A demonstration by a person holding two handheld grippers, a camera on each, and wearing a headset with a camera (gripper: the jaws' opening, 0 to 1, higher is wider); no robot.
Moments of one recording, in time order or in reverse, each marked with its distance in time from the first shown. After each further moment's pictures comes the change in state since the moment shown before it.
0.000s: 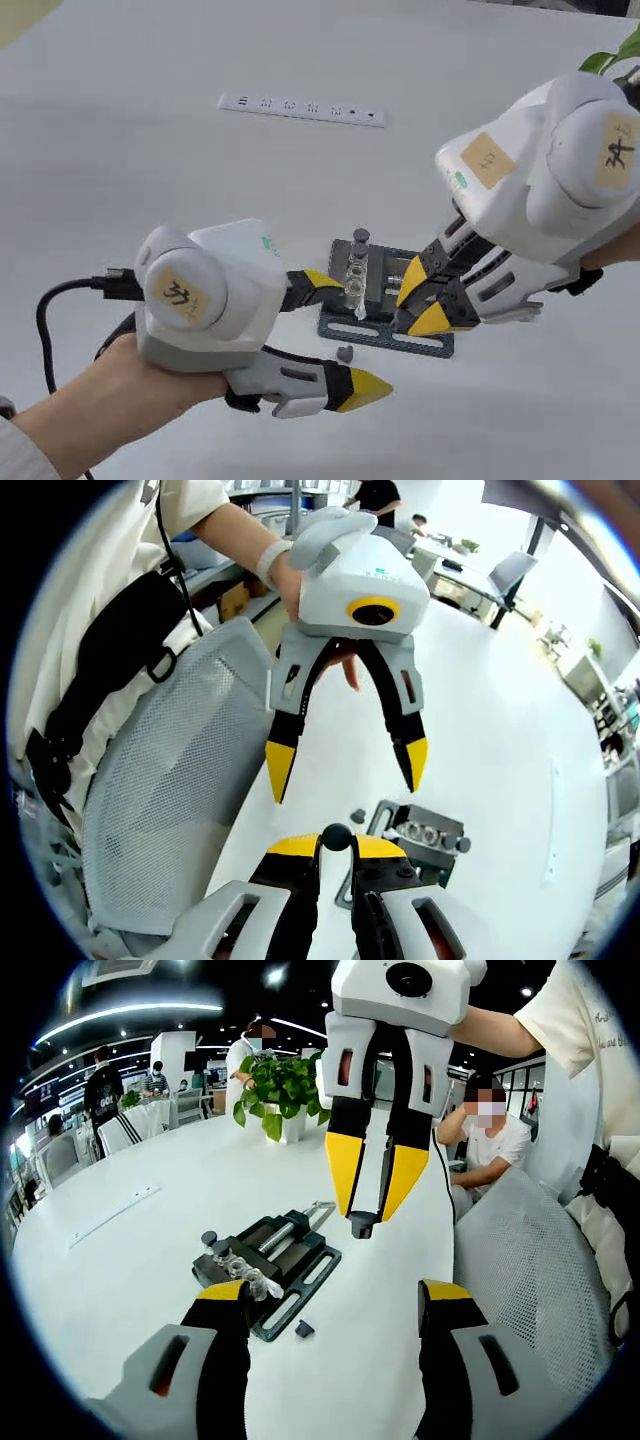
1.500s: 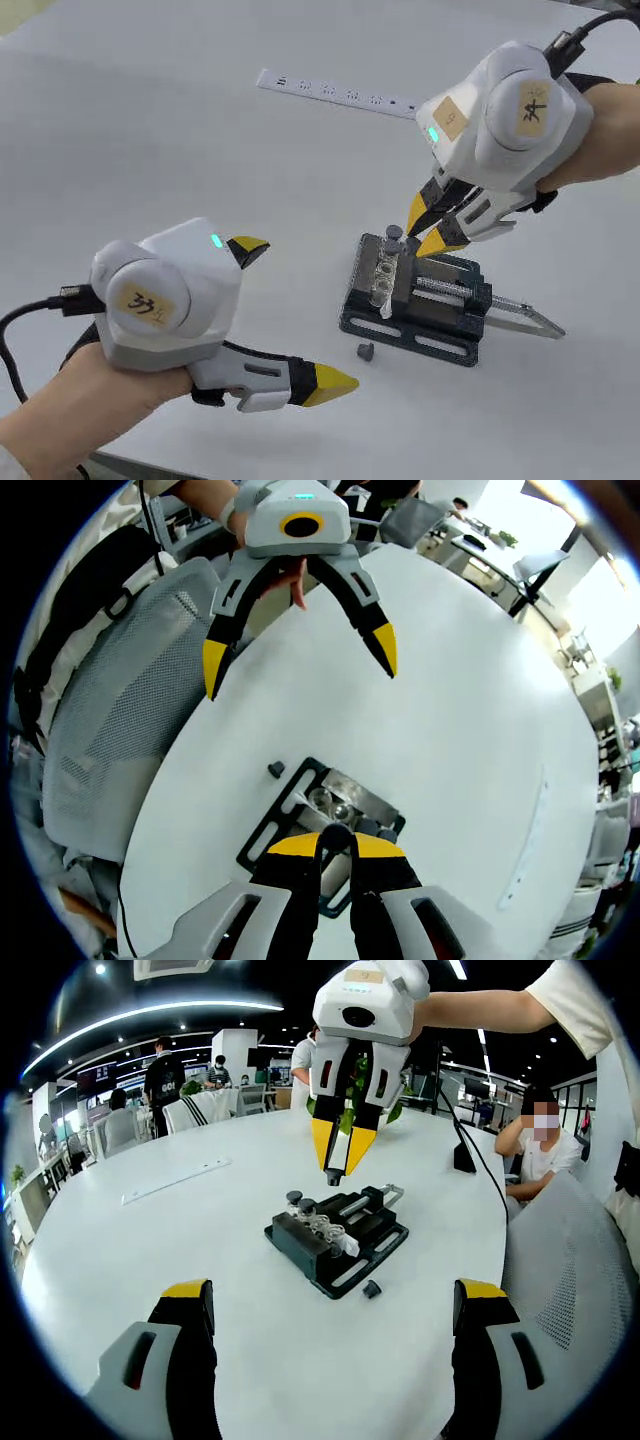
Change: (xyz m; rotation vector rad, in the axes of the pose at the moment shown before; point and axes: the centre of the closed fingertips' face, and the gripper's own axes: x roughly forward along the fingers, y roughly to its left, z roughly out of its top) left arm -0.037 0.051 -0.036 -0.104 -0.030 0.227; right arm 0.028 -0.097 -0.033 -0.178 0.179 0.008
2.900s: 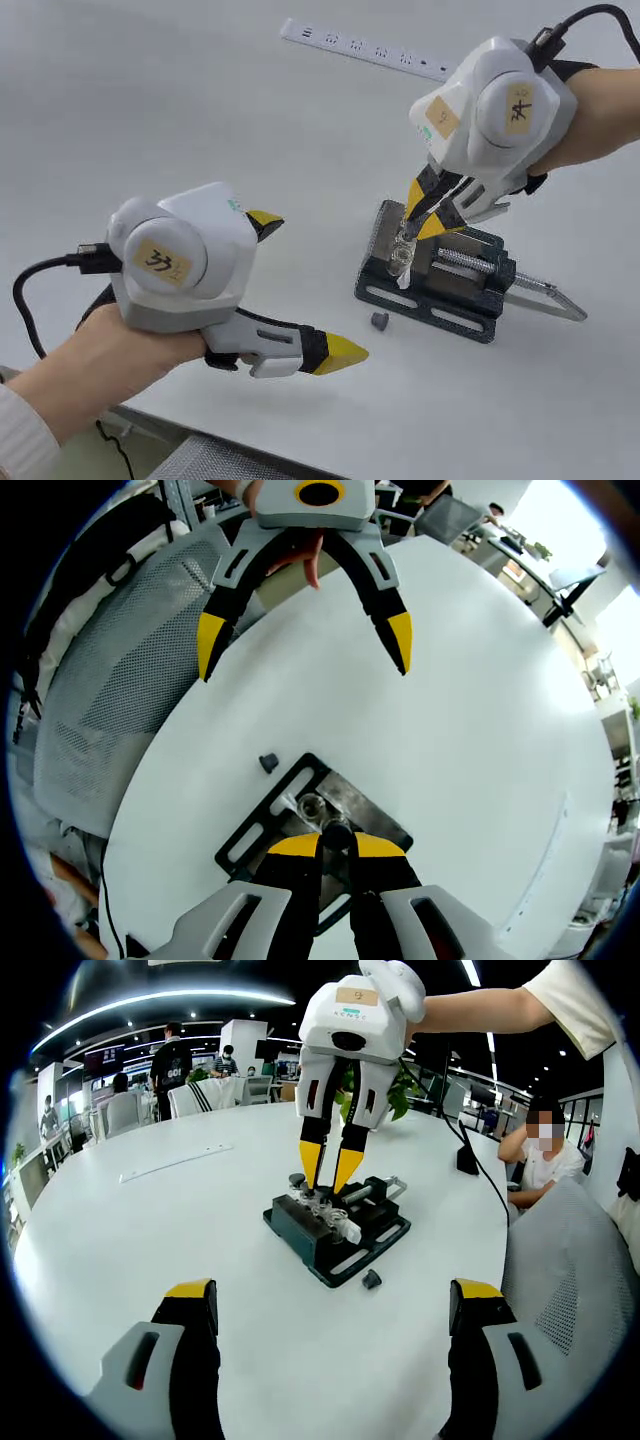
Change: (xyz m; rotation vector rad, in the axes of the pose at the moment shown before) left arm 0.004 0.004 -0.017 -0.067 0.011 0.001; right arm 0.036 -0.005 0.001 -0.103 0.017 0.083
